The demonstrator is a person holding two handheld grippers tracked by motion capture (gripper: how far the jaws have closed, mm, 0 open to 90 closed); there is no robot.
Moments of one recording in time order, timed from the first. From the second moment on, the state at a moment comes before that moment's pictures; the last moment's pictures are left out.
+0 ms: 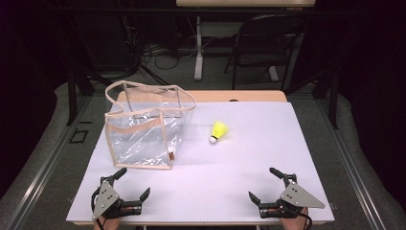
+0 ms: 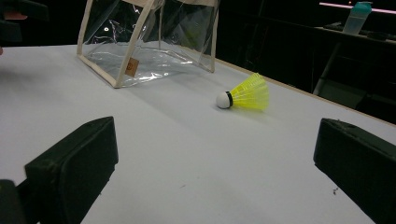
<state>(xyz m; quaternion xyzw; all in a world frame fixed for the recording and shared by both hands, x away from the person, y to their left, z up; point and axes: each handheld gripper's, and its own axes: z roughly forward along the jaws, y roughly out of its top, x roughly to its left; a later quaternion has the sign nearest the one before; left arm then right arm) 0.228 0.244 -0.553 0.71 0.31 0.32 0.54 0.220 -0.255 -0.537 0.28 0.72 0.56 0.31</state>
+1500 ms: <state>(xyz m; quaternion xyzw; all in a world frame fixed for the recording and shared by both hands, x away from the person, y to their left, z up) 0.234 0.231 -0.553 0.72 0.30 0.31 0.54 0.224 -0.252 -0.539 0.28 0.73 0.56 0.29</state>
